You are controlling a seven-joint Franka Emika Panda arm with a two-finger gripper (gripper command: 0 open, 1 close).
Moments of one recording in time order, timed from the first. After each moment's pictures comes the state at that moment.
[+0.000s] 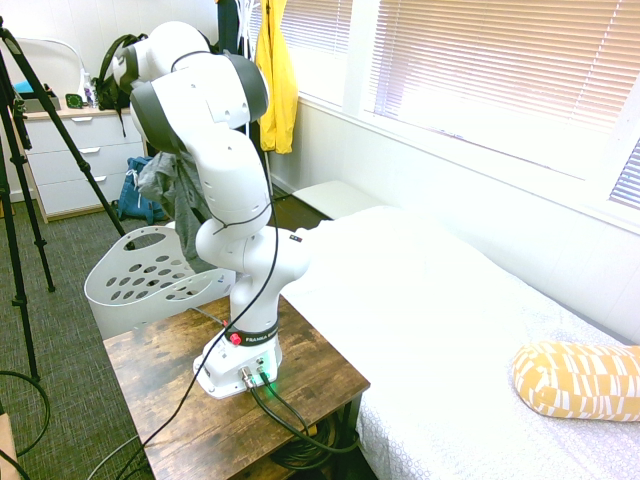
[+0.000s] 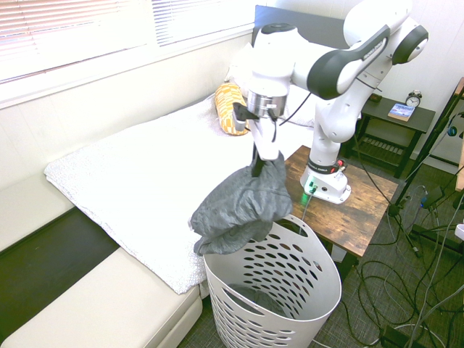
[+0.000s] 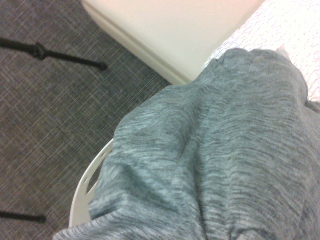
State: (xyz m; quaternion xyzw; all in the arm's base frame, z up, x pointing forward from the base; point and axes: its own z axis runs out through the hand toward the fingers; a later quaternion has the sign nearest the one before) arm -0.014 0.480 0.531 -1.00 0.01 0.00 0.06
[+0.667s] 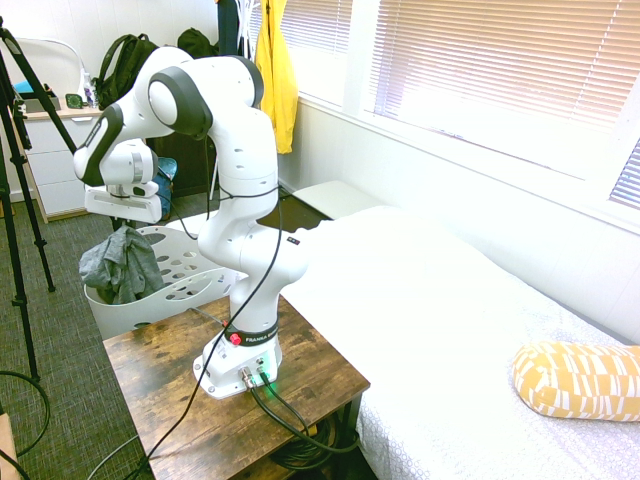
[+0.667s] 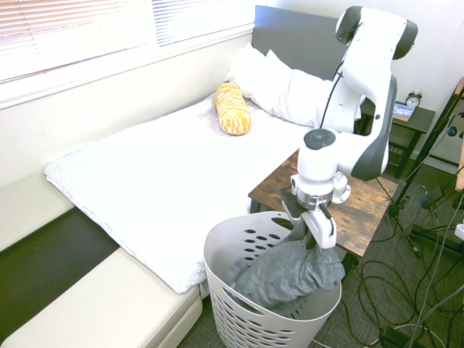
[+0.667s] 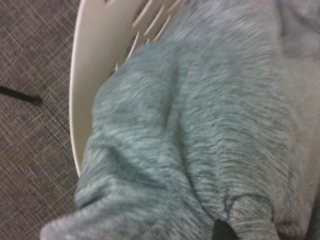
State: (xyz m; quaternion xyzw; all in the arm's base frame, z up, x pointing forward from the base) arm -0.147 0.462 0.312 -1.00 -0.04 0.07 -0.01
